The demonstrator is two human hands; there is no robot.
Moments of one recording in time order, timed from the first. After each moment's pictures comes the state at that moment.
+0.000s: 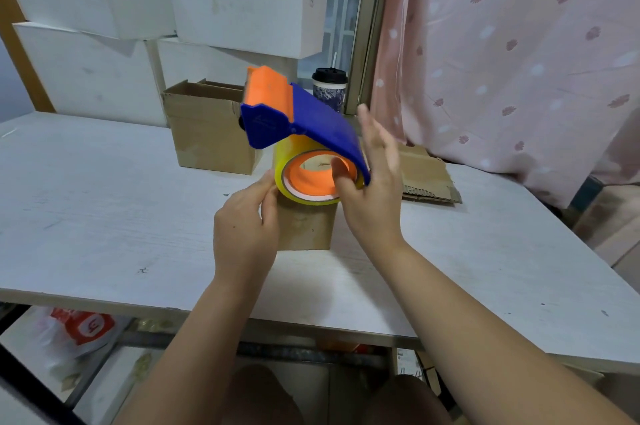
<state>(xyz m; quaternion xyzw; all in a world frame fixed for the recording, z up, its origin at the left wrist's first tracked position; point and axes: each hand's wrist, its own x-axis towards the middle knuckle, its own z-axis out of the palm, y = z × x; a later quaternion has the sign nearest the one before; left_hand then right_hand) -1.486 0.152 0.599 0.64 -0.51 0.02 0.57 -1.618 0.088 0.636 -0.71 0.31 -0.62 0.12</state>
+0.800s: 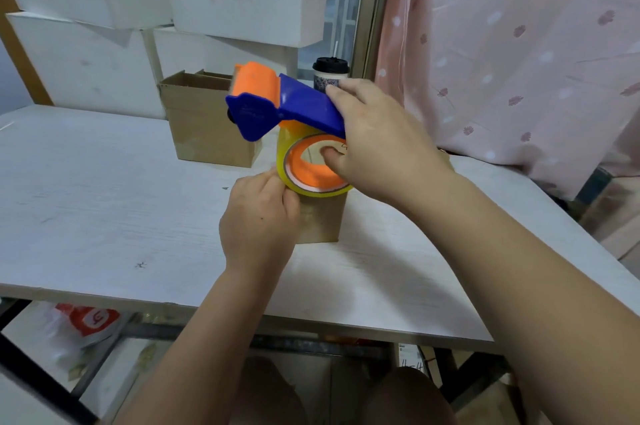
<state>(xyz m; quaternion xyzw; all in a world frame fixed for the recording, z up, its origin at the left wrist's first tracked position) -1.500 0.149 0.606 0.69 -0.52 0.13 0.48 -1.628 0.103 0.715 -0.87 0.39 -0.27 -0.12</state>
